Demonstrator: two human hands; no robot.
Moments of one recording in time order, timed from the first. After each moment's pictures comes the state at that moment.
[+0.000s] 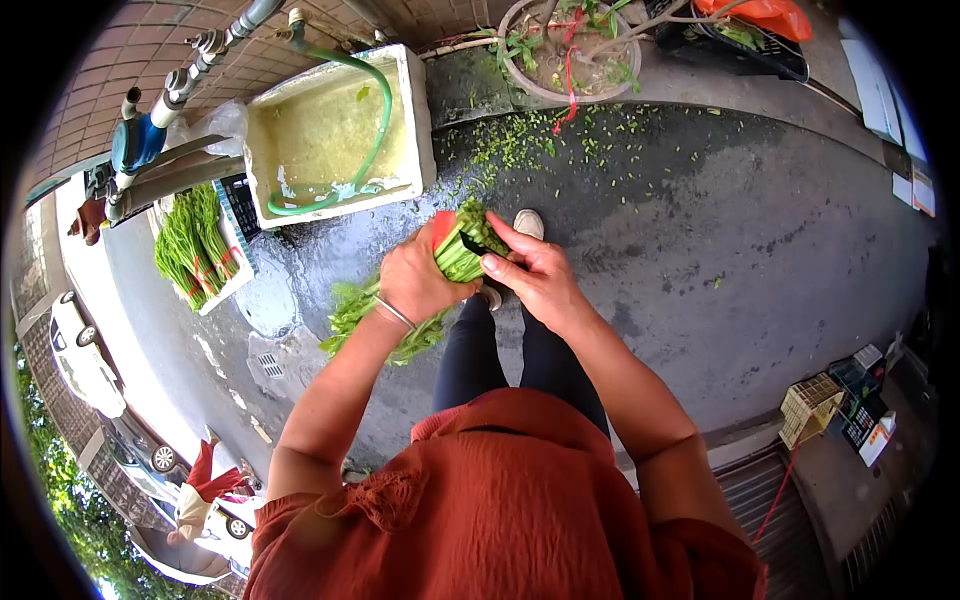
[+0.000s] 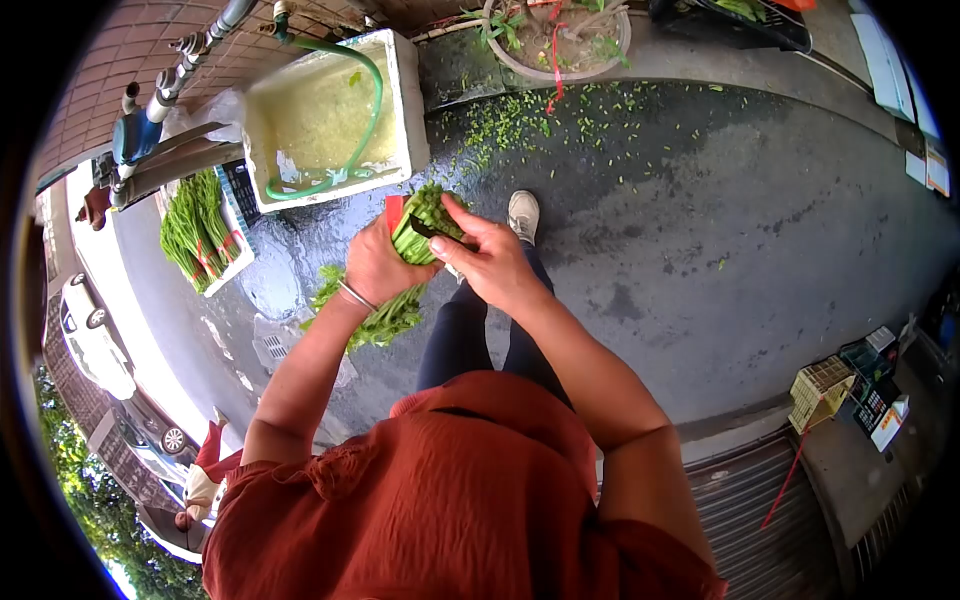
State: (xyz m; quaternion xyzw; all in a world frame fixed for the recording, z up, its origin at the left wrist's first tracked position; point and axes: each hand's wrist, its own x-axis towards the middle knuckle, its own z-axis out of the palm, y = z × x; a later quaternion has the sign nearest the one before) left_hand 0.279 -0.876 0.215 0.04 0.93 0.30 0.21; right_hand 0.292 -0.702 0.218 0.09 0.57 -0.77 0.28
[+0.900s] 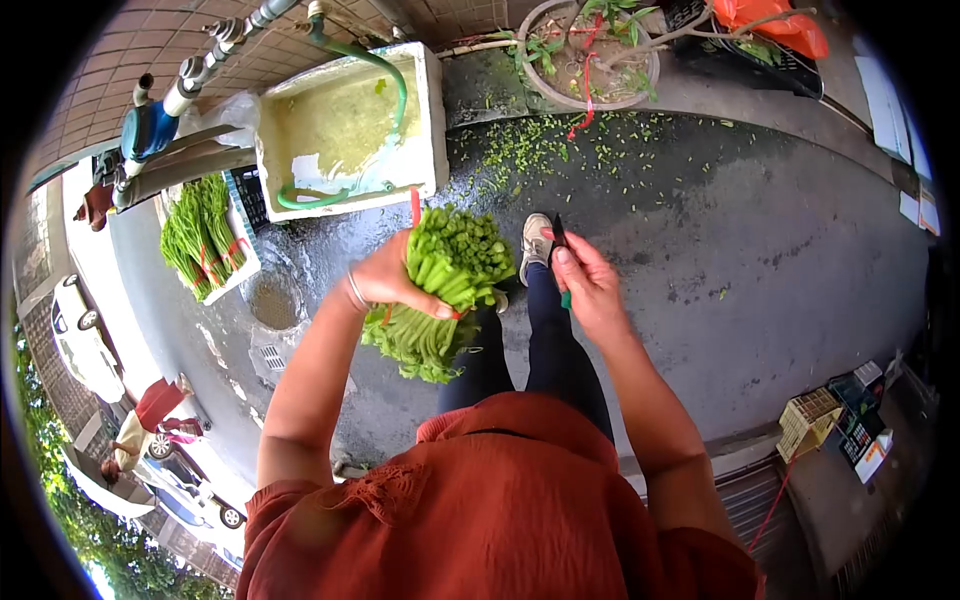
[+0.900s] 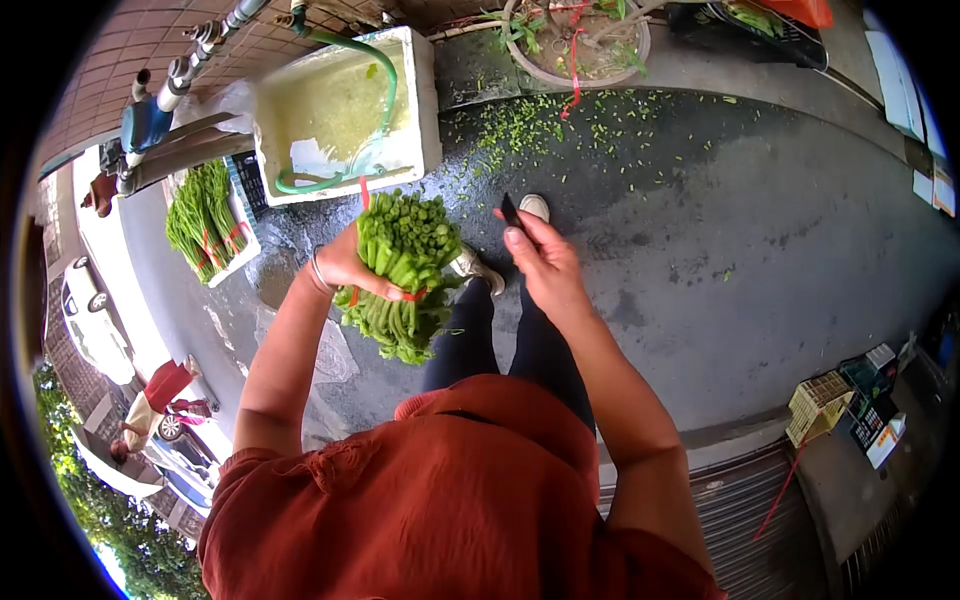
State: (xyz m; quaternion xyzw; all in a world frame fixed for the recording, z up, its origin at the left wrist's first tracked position) left_hand 0.249 -0.924 0.232 0.03 0.62 0.63 0.46; right_hand 0.300 -0.672 0.204 0.16 0.57 -0.77 0.24
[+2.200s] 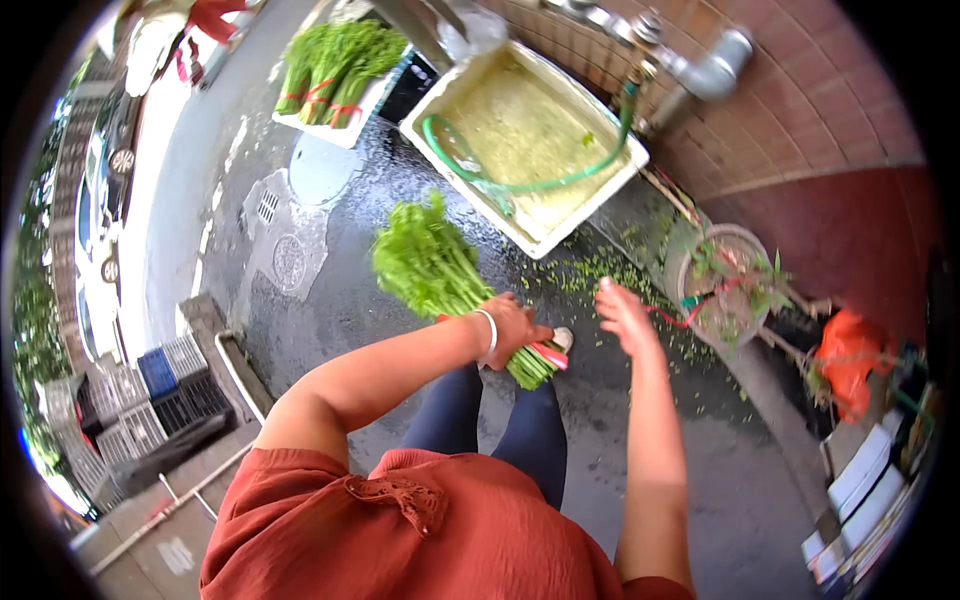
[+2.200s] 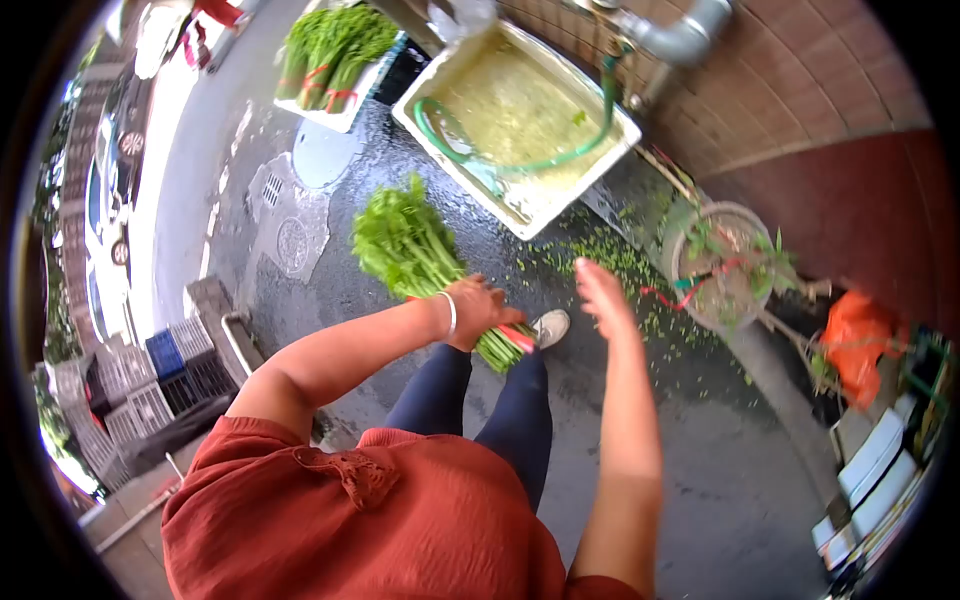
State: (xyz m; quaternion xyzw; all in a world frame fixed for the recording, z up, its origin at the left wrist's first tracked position) left_hand 0.272 -0.944 0.190 0.12 0.88 0.18 0.41; right_hand 0.136 -0.765 0.085 0.07 0.67 -0.45 0.58
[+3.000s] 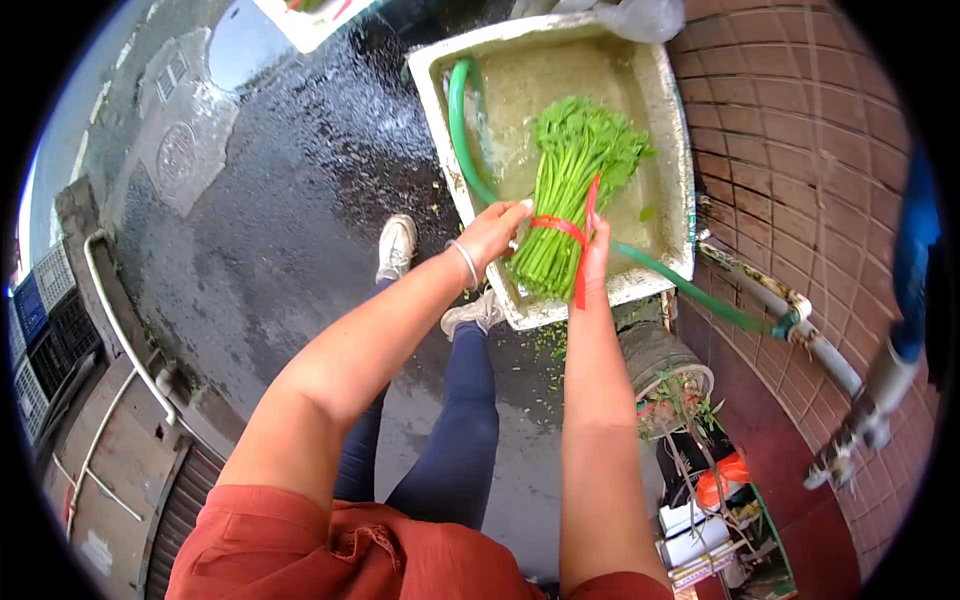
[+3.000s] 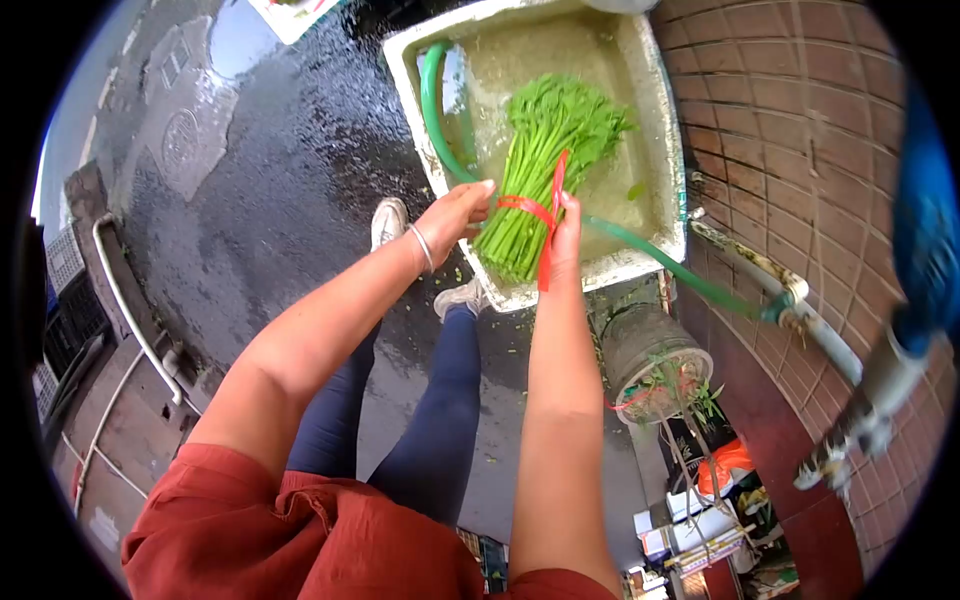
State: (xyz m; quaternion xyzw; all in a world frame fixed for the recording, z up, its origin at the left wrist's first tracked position) left_hand 0.221 -1.189 -0.070 -0.54 0.26 0.80 -0.02; right_hand 0.083 -1.099 -0.103 0.18 0.45 -0.63 0.60
